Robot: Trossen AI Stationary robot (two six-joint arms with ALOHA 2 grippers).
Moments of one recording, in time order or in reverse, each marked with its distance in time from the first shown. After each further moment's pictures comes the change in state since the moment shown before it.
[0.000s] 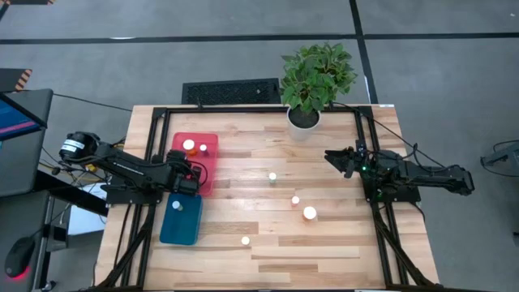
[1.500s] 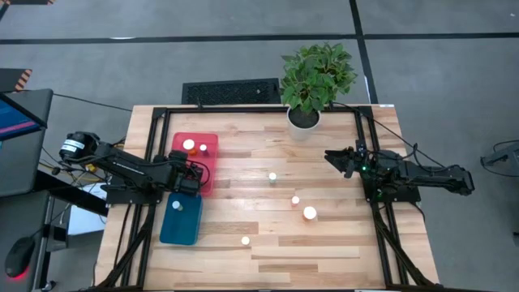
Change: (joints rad) left arm 0.000 0.000 0.037 -0.001 0.027 0.037; right arm 0.000 0.000 0.000 0.000 0.000 0.000
